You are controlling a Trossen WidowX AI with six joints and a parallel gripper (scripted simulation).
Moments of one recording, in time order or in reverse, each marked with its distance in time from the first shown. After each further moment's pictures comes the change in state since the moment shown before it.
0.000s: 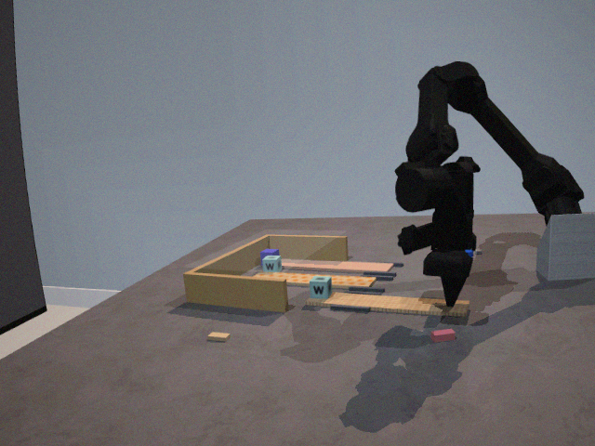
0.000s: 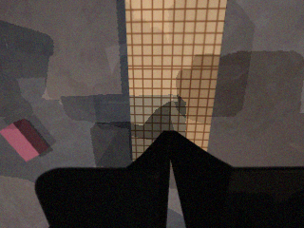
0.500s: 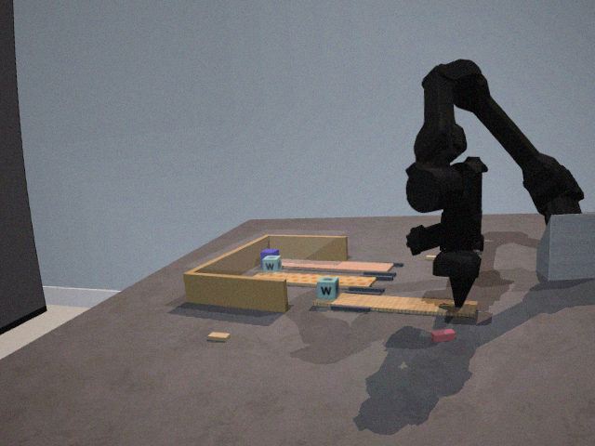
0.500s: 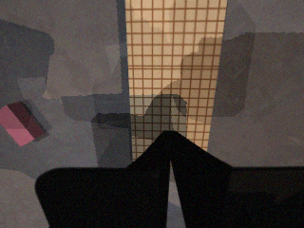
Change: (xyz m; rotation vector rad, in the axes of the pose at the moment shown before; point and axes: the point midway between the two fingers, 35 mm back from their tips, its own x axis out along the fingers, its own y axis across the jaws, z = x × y) arm 0.000 0.000 -0.013 -0.002 0.003 0.001
